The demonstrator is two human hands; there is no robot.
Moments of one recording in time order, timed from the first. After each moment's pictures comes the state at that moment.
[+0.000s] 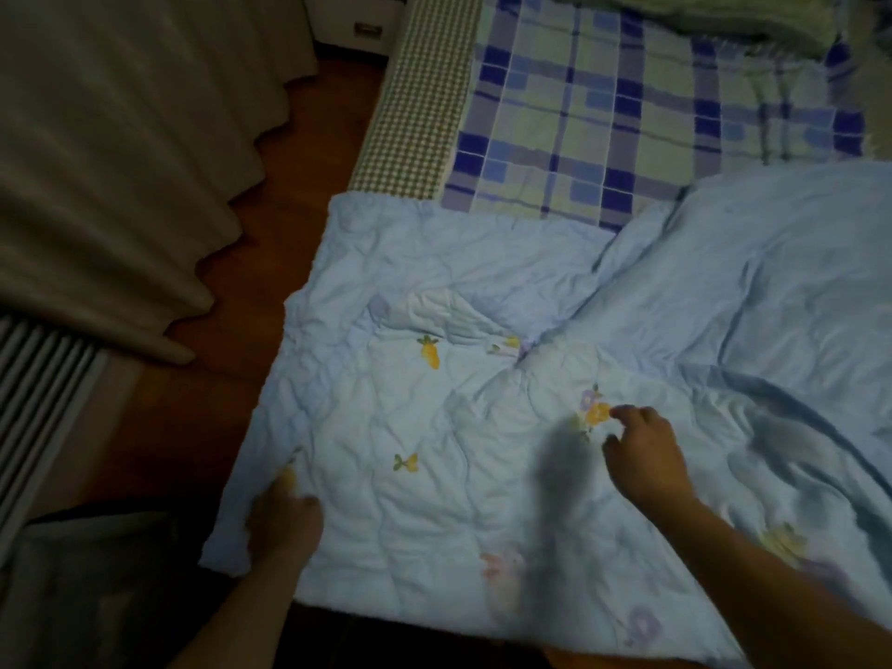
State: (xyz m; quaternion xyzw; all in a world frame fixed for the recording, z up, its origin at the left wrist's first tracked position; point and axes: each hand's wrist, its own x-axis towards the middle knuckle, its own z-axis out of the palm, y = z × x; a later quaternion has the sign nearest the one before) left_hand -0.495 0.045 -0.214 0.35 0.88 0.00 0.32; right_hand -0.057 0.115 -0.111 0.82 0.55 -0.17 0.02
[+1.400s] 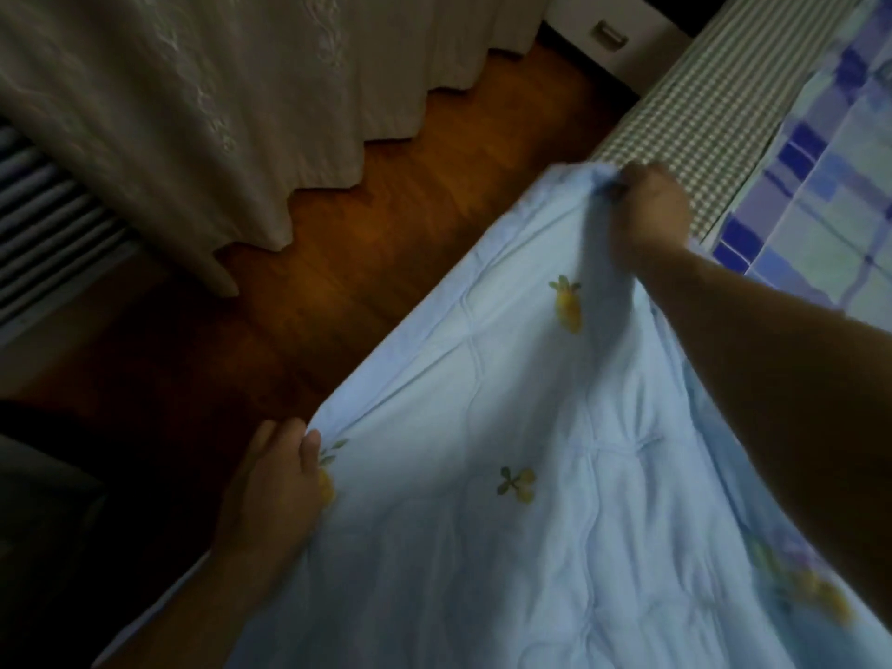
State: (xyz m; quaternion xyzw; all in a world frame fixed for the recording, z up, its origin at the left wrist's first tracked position) left_hand -0.590 0.208 -0.310 0.33 0.89 0.12 0.28; right_hand -0.388 0.629 -0.248 0.60 0.79 -0.07 -0.10
